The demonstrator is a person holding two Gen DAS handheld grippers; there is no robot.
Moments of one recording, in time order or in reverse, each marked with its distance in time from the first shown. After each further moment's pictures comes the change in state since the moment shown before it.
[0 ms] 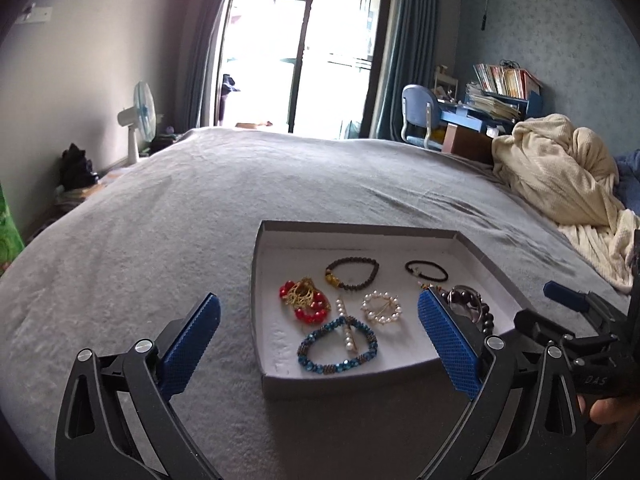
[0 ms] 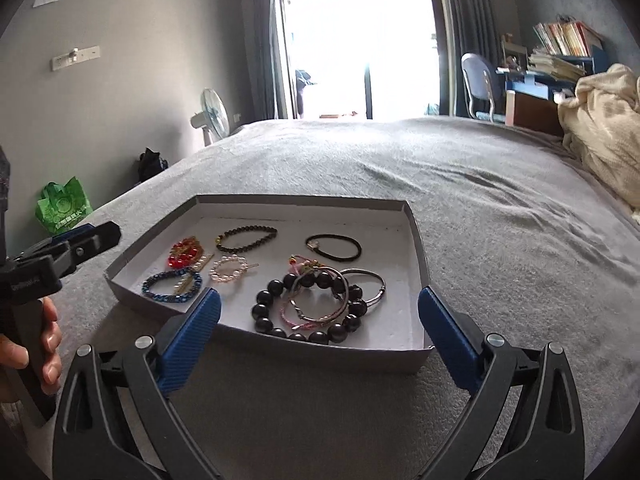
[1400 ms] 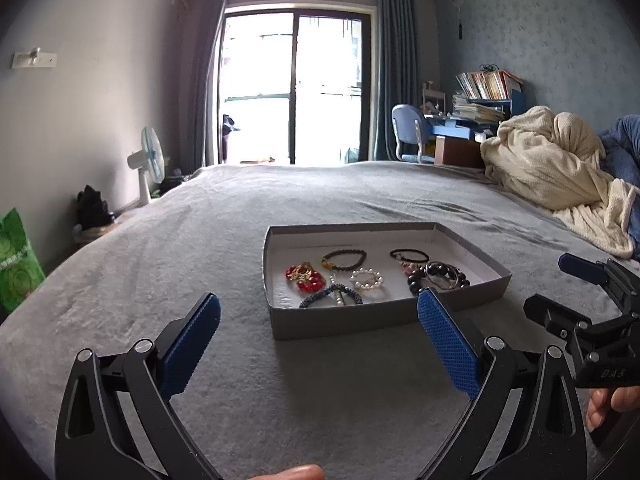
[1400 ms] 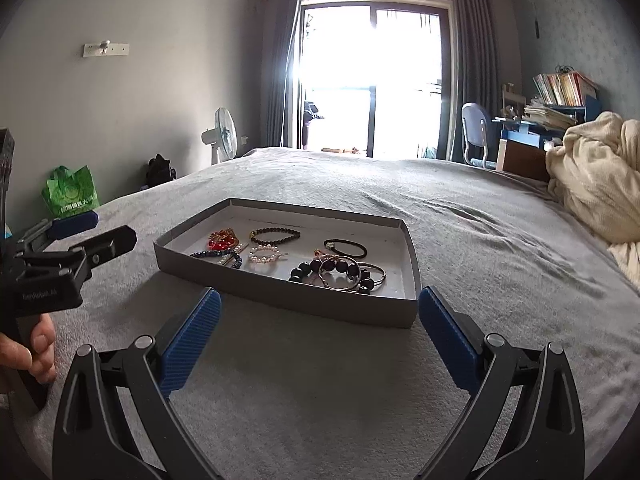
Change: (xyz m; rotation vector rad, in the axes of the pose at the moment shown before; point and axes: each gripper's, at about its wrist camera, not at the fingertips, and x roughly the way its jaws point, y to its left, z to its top) left arm -0.069 -0.020 -0.043 0.099 -0.126 0.042; right arm -0.071 0.040 -0.038 -0.102 -0.118 -0.050
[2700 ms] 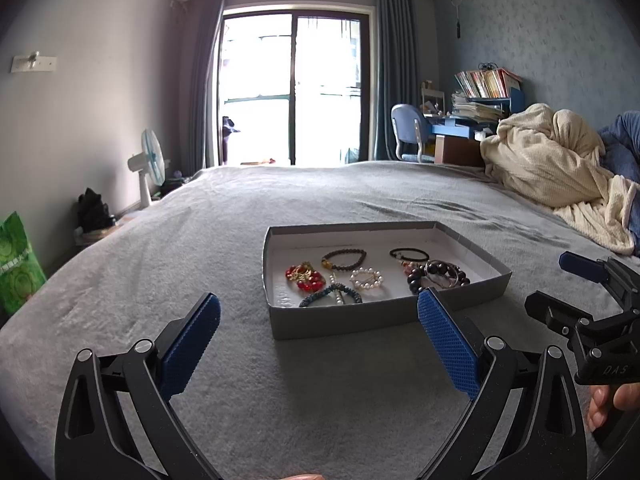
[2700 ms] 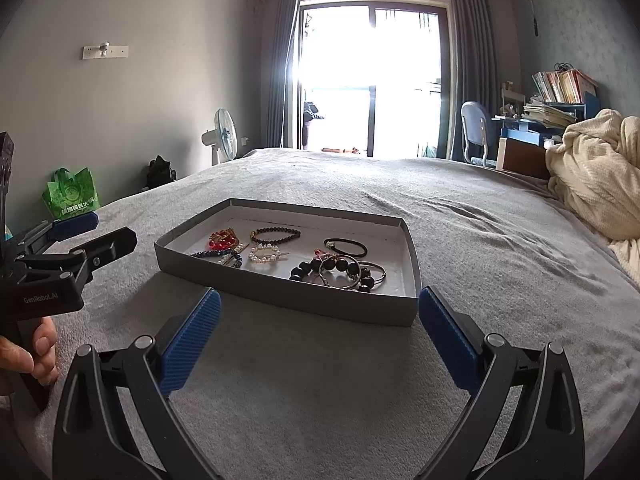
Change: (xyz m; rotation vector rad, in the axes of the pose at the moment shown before) left arm 0.000 0.002 0.000 0.006 0.000 0.001; right arm 0.001 -0.005 0.001 0.022 0.002 0.005
